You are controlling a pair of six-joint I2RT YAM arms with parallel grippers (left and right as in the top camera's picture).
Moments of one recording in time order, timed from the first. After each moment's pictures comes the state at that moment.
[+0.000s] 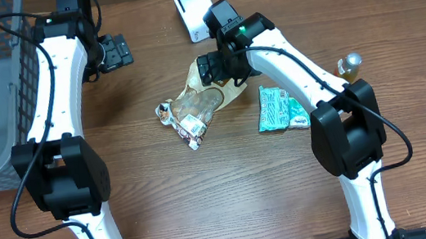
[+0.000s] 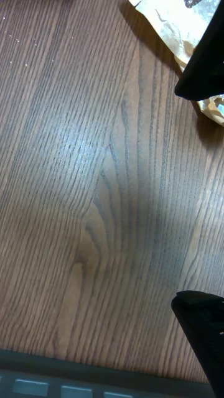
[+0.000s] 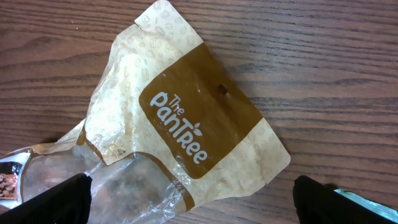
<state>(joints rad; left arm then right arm) 0.00 2.13 2.02 -1.16 -0.04 -0.31 0.48 2.24 1.95 -0.98 -0.06 0.36</state>
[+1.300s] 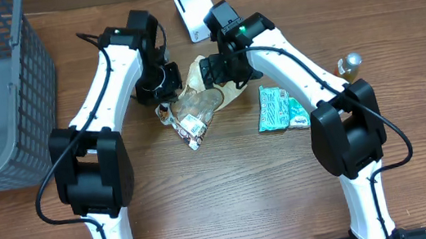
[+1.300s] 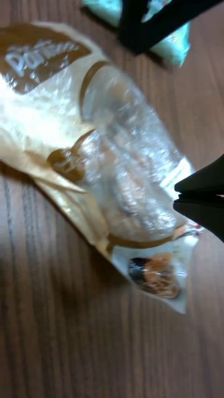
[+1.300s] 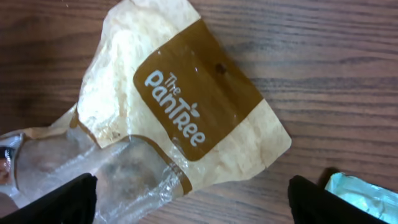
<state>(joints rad) -0.22 2.13 1.80 -1.17 0.26 -0.35 0.47 2.24 1.95 -1.03 -0.09 0.35</state>
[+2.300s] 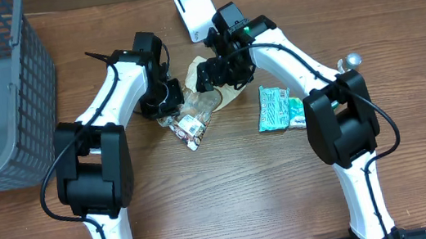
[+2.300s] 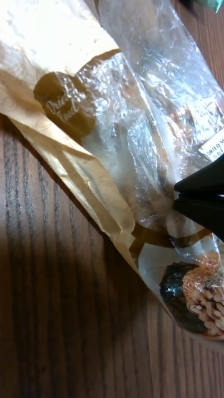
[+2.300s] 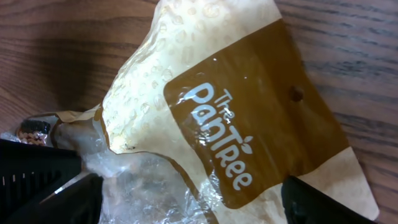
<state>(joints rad) -0.22 2.13 1.59 -0.98 0.23 -0.37 0.43 2.33 1.94 -0.92 -0.38 0.20</state>
